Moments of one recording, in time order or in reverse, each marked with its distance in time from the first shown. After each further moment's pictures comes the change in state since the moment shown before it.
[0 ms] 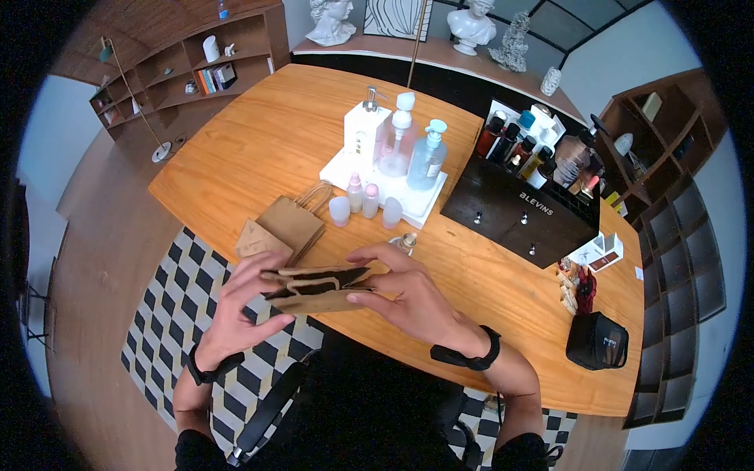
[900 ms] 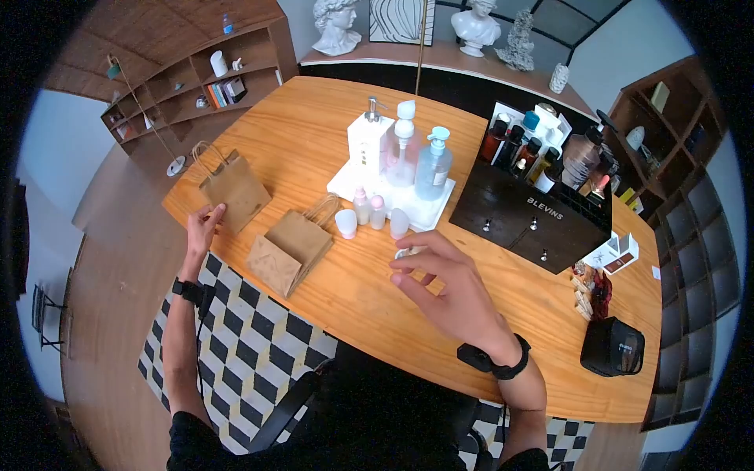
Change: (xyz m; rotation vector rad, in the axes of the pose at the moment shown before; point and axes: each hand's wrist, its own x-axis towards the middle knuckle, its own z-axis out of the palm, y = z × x) left_hand 0.038 -0.241 -0.119 0.342 0.396 -0.613; right_hand -0.006 -0.007 -0.043 -0.066 0.168 0.111
